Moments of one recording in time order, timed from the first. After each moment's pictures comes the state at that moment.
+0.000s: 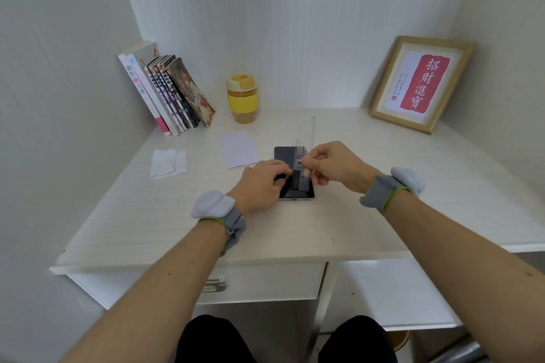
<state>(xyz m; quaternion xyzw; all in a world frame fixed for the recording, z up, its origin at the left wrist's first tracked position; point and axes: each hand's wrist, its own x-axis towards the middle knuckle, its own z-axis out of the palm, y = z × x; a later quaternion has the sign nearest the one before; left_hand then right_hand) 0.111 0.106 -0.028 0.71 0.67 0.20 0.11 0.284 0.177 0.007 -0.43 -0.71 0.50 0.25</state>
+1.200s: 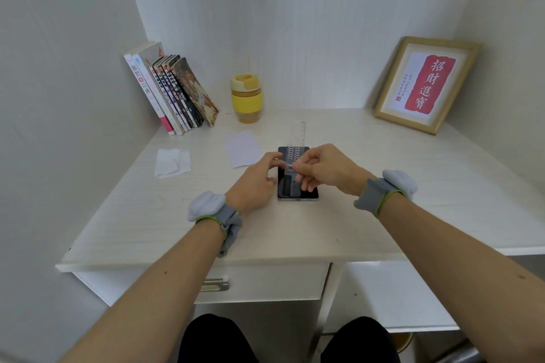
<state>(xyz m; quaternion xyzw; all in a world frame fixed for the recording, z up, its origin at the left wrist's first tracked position) 0.101 0.098 -0.026 0.64 0.66 0.31 0.22 0.267 0.169 0.004 -0.40 -0.71 0.53 0.23</state>
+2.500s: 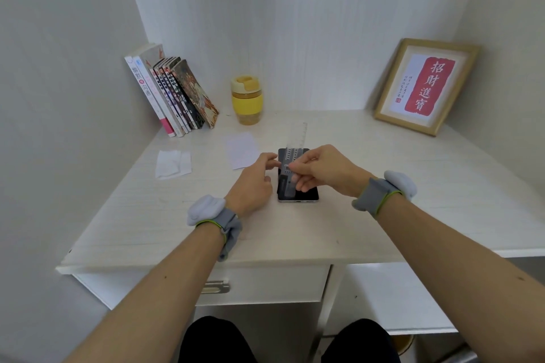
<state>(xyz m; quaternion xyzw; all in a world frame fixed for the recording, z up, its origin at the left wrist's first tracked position) 0.102 0.090 -0.022 0.63 0.68 0.33 0.20 0.265 0.166 0.010 -0.39 -0.67 0.58 0.23</state>
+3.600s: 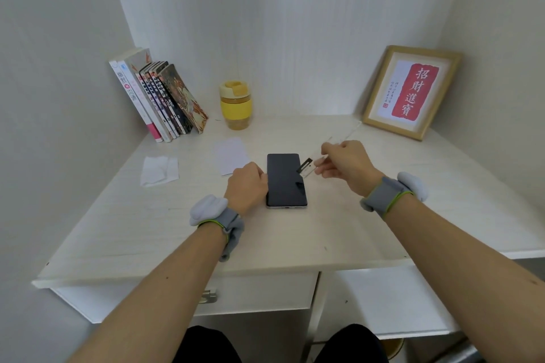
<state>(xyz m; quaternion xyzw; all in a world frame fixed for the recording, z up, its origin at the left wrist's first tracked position) 0.121 0.104 -0.012 0.54 0.79 0.27 0.12 0.296 0.195 0.016 -0.52 -0.55 0.52 0.38</state>
